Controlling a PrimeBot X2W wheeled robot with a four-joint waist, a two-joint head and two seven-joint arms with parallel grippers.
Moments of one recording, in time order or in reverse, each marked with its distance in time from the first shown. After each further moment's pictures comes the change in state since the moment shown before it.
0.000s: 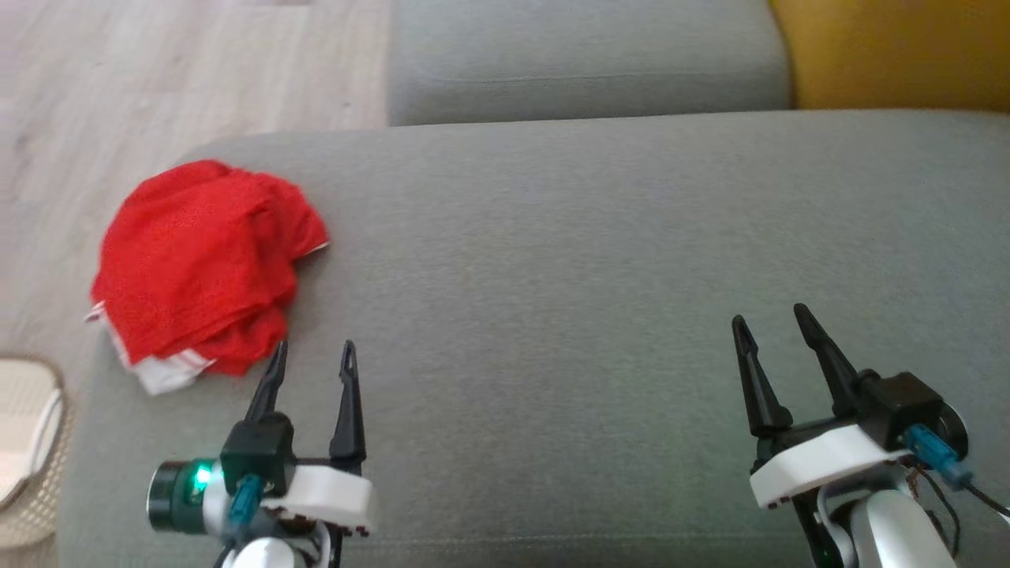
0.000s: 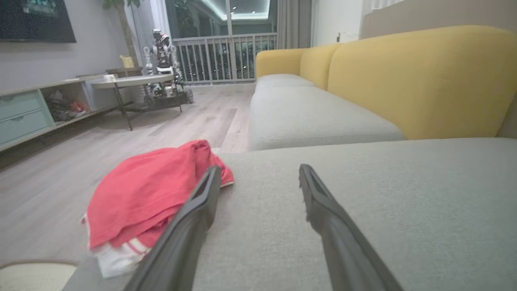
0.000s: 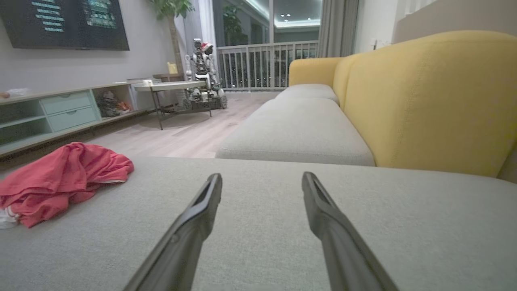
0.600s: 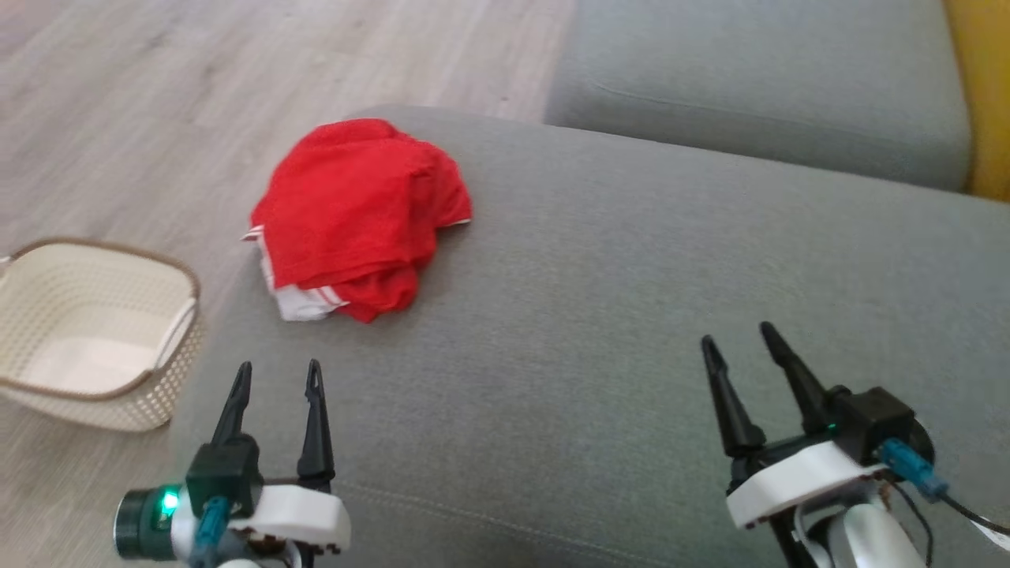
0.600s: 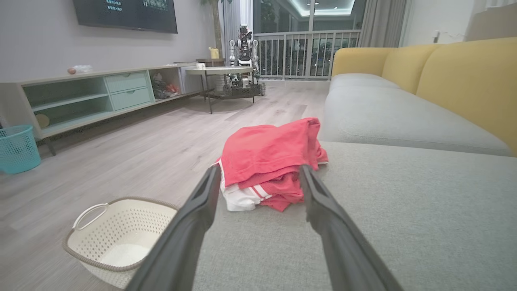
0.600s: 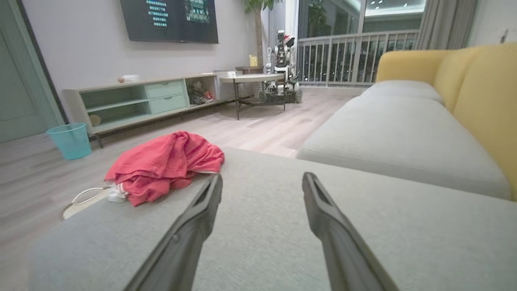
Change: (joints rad) left arm 0.068 -0.009 0.099 -0.016 0.035 -0.044 -0.001; right arm 0.022 0.000 0.057 0.009 0.041 0.000 -0.009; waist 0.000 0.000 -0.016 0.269
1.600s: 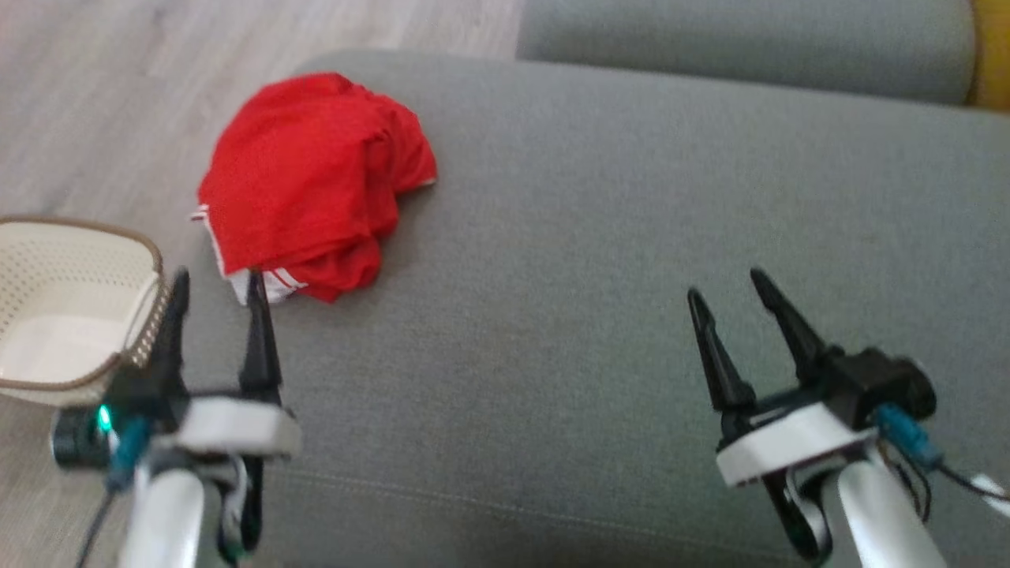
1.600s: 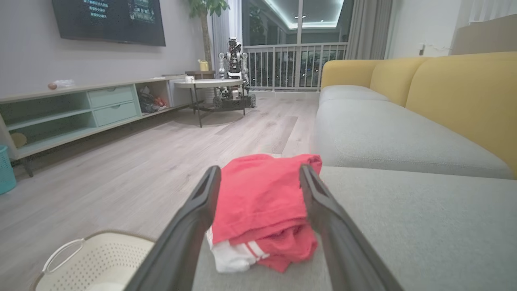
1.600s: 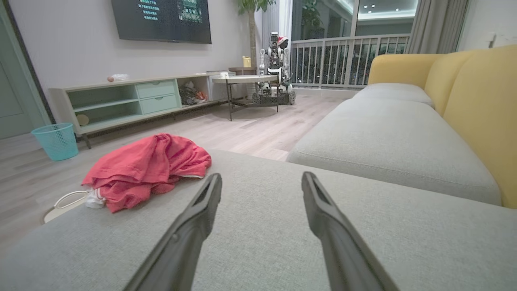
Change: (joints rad) left arm -0.157 0.003 0.132 0.009 -0.033 -0.109 0.000; right arm -0.065 0.000 0.040 -0.084 -0.058 0.000 0.014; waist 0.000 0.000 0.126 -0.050
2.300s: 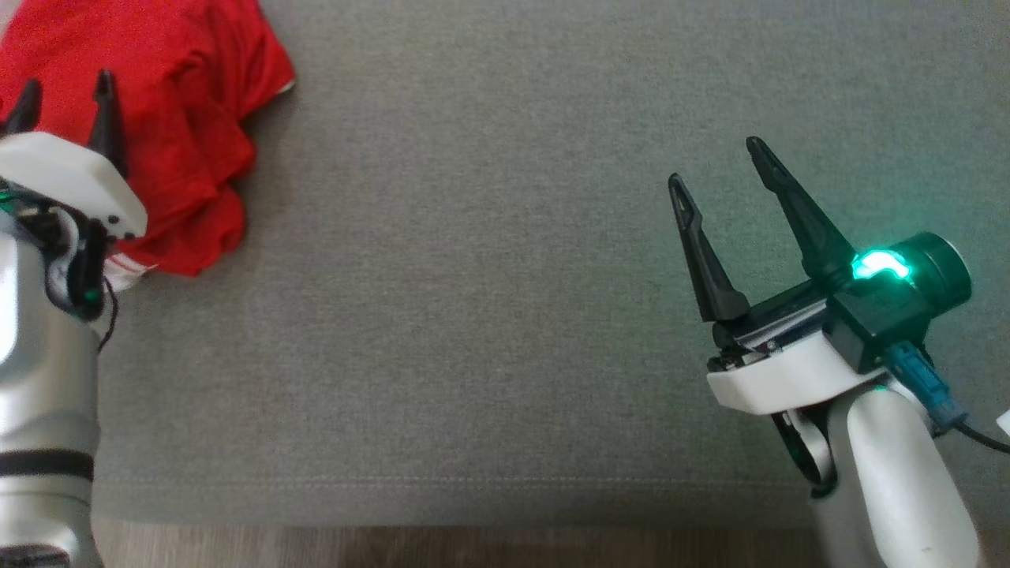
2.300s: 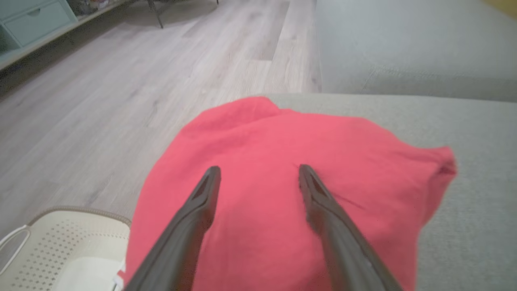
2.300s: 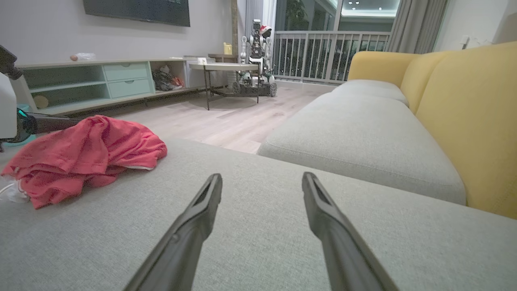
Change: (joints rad) left arm -0.647 0.175 0.081 0.608 -0.128 -0.162 0.228; right arm -0.145 -0.007 0.045 -0.219 -0.125 0.000 0.069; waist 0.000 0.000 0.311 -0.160
